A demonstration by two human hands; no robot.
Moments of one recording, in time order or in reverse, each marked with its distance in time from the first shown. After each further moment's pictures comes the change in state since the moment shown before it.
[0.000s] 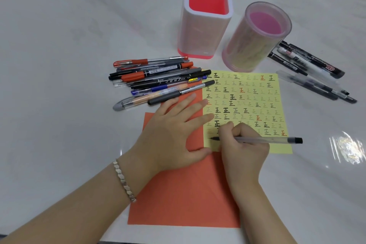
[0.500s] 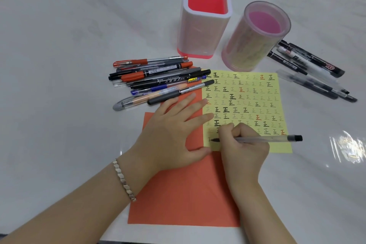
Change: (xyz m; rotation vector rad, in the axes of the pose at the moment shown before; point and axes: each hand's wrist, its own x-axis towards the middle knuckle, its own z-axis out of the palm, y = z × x) left_hand 0.001 0.000 0.000 0.008 -0.012 -0.004; right_hand 0.000 0.001 0.000 0.004 0.005 0.036
